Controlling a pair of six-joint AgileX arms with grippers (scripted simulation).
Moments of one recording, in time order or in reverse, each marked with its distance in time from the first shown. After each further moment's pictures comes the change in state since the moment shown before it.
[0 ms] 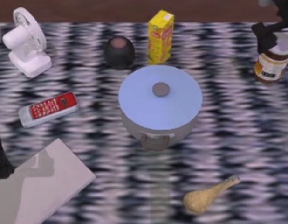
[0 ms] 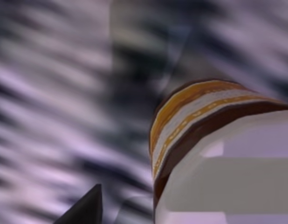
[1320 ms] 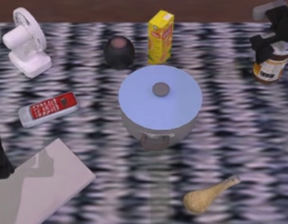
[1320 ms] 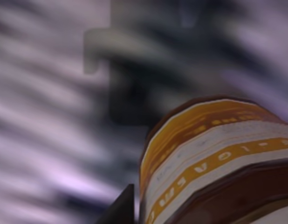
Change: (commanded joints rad) left arm 0.000 0.000 0.000 0.000 0.000 0.000; right arm 0.004 -0.049 -0.256 0.200 0.000 0.003
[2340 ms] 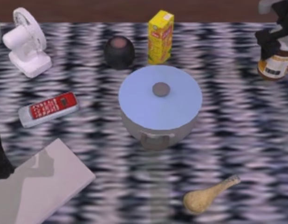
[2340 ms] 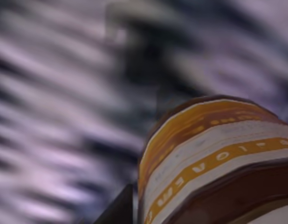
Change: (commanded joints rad) left arm 0.000 0.000 0.000 0.000 0.000 0.000; right arm 0.003 -0.159 -0.168 0.013 -0.003 0.005
